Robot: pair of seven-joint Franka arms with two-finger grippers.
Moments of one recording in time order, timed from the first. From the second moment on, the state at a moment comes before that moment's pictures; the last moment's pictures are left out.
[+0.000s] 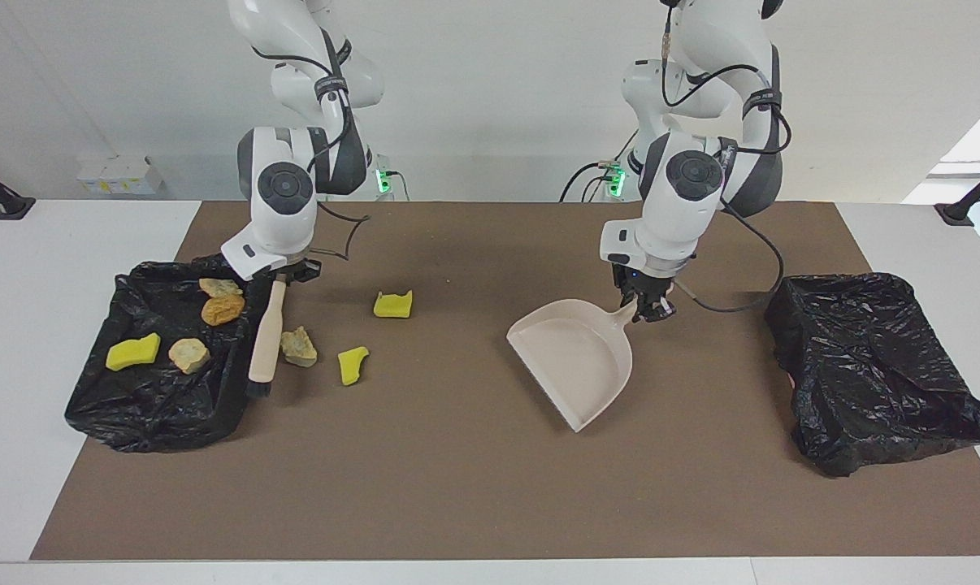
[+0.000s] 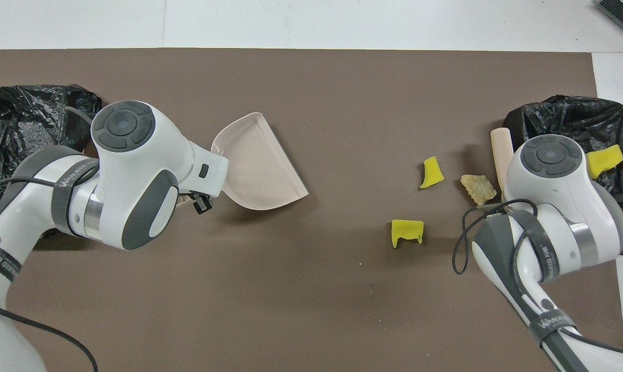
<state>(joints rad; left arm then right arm) -0.38 0.18 -0.03 -1.88 0.01 1.98 0.74 0.02 0.06 0.06 -2.10 -0.39 1.85 0.23</state>
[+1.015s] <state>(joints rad) -0.50 0.10 -0.04 -2.11 0.13 2.15 0.76 0.11 0.12 0.08 -2.15 -0.18 1.91 0.21</state>
